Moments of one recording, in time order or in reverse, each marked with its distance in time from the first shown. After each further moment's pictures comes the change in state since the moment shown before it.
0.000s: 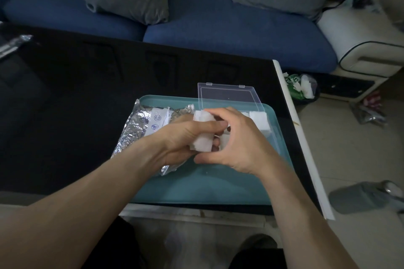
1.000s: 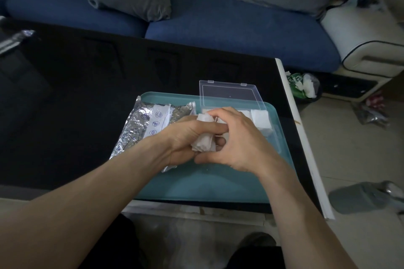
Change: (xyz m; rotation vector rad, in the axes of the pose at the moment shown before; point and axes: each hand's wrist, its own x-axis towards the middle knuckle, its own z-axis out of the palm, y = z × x) left_hand 0.000 -0.004 0.009 -0.083 0.082 -0.064; right_hand 0.003 0.004 0.004 -0.123 -0.064 0.029
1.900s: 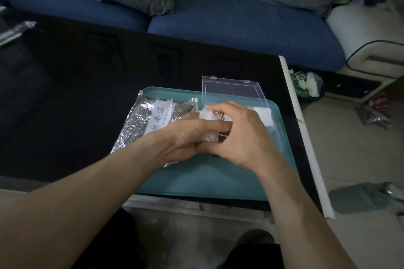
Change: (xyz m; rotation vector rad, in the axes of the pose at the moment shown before) left_hand -0.001 -0.005 -0.003 0.095 -0.010 0.045; right_hand -0.003 -0.006 -0.001 -0.044 0.101 -0.022
